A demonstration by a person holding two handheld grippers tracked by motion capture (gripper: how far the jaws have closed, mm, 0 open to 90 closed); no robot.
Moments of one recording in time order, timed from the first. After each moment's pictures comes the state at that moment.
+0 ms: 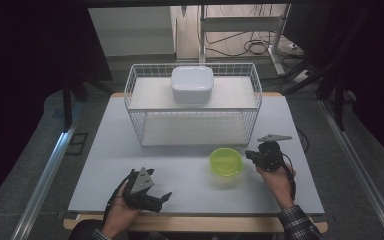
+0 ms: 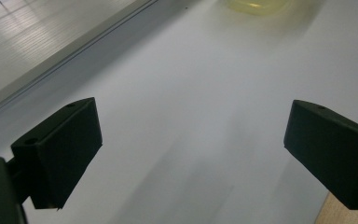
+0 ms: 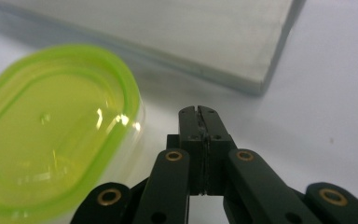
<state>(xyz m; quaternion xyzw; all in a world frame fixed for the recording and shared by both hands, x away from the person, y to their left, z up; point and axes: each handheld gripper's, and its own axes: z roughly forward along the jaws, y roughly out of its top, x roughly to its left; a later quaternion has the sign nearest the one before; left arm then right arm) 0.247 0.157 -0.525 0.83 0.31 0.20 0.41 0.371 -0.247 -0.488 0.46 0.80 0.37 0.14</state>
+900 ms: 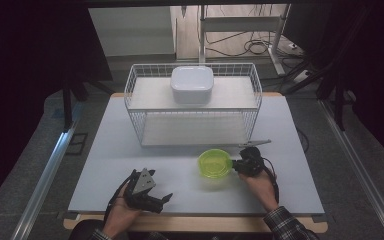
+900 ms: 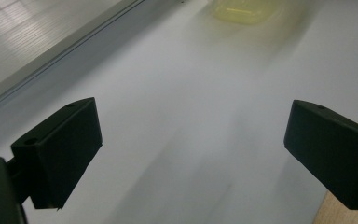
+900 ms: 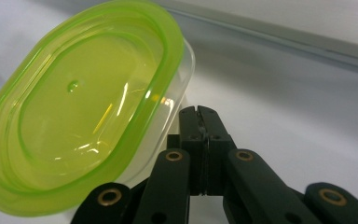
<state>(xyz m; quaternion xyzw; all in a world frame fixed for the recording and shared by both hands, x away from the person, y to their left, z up) 0.248 0.154 -0.527 0.84 0.31 0.20 0.40 0.367 -0.200 -0.513 0.43 0.82 0.38 0.05</state>
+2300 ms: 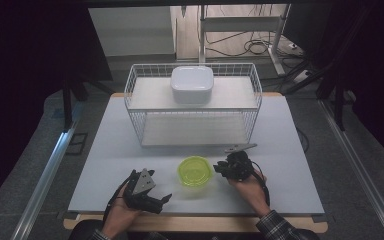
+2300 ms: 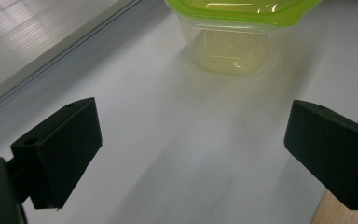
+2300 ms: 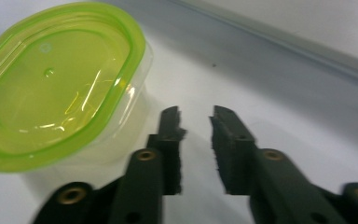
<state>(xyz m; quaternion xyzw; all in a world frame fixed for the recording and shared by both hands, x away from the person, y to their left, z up) 0.246 0.157 -0.526 0.84 0.31 0.20 0.40 0.348 -0.166 -0.505 0.38 0.84 0.37 0.08</state>
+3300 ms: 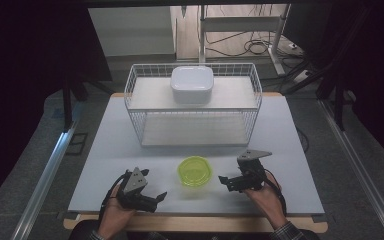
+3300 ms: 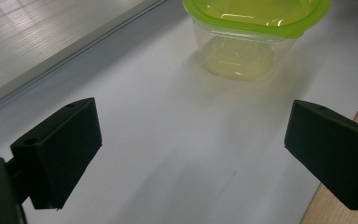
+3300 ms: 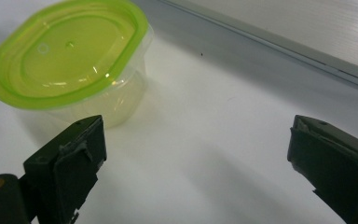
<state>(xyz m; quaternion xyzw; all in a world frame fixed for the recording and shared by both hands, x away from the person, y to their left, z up) 0.243 0.171 -0.521 0.82 0.33 0.19 0.42 0.323 -0.195 -0.496 0.36 0.84 0.39 0.11</state>
